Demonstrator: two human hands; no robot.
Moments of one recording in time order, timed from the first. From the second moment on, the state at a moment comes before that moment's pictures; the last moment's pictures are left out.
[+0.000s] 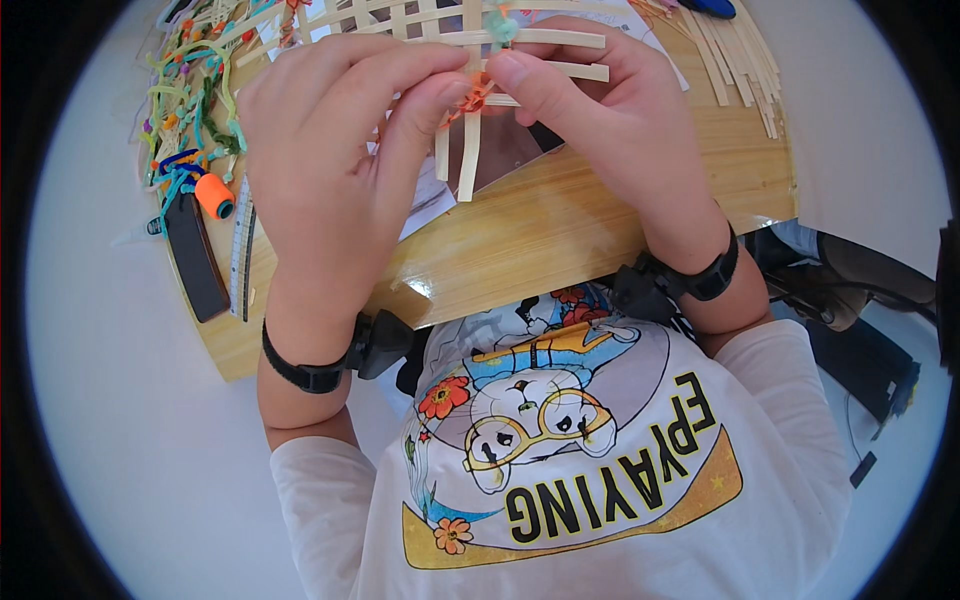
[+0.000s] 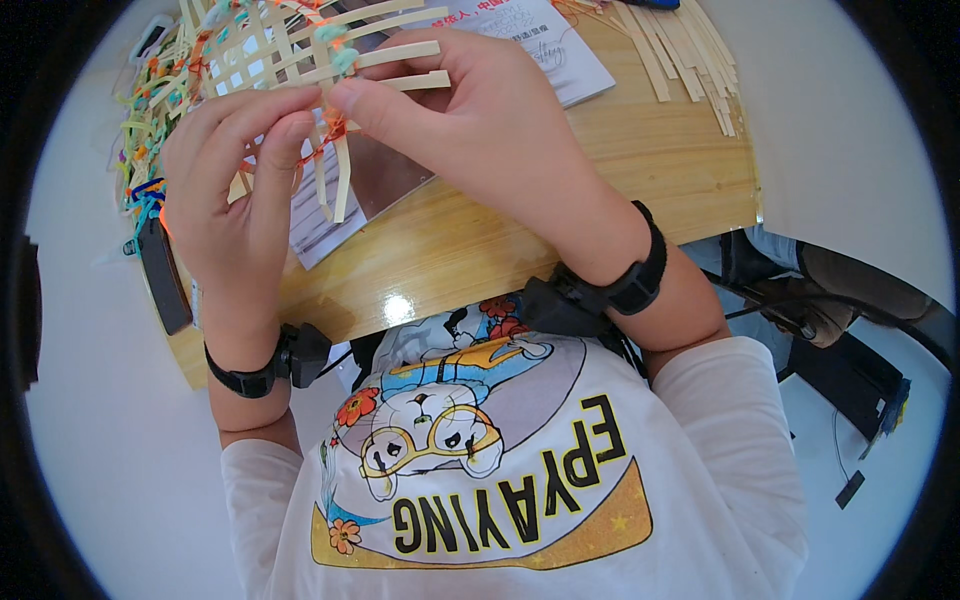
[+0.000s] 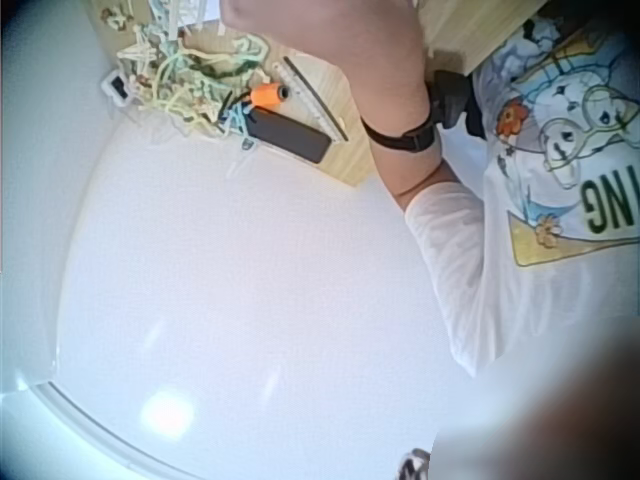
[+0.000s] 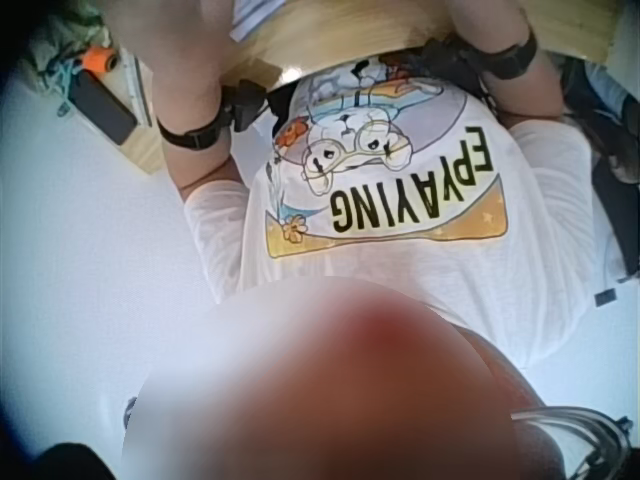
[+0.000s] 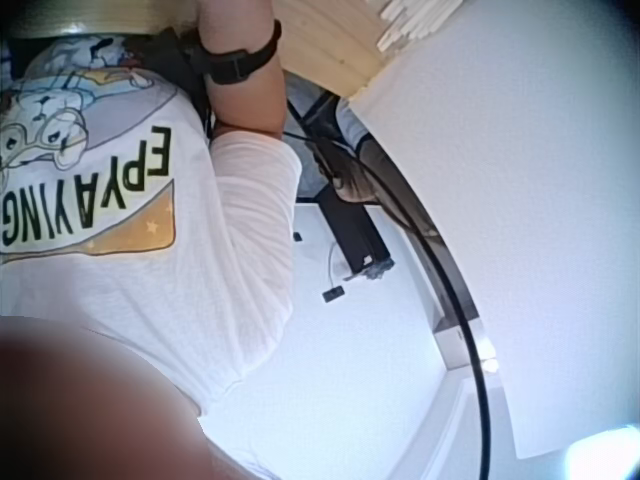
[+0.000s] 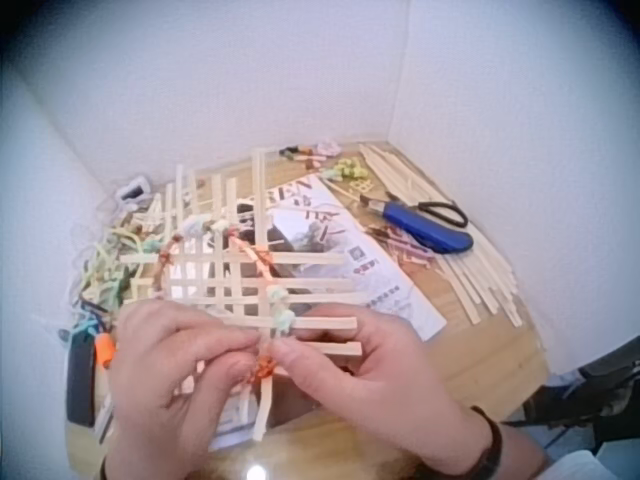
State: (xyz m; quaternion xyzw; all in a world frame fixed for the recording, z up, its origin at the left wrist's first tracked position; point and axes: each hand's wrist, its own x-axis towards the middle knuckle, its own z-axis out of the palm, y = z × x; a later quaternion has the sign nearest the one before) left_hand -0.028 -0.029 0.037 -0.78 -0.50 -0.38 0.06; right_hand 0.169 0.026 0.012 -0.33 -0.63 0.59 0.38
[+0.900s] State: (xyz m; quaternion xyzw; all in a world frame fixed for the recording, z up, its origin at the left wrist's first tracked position) left_hand -0.035 -0.019 0.025 -0.77 -0.48 -0.42 0.07; right_hand 0.165 0.027 0.007 -0.34 -0.65 0.55 0.40
